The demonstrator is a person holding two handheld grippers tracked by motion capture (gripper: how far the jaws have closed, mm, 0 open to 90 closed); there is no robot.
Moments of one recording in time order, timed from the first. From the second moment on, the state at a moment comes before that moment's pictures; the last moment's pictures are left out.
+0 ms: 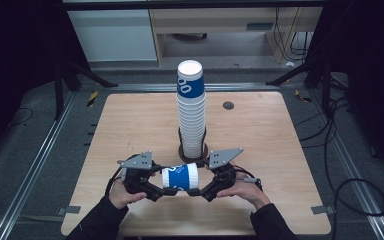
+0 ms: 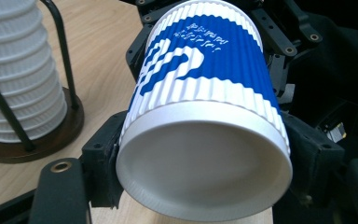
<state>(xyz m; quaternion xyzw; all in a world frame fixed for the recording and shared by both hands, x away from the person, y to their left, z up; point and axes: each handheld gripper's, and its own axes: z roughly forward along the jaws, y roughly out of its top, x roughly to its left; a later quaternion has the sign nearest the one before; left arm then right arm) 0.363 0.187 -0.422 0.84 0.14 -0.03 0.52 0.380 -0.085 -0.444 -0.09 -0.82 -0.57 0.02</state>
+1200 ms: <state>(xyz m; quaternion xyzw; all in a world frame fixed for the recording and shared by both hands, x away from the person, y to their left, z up) 0.369 0.195 -0.424 0.89 0.14 0.01 0.44 0.380 -0.096 -0.438 -0.08 -0.85 -0.53 0.00</state>
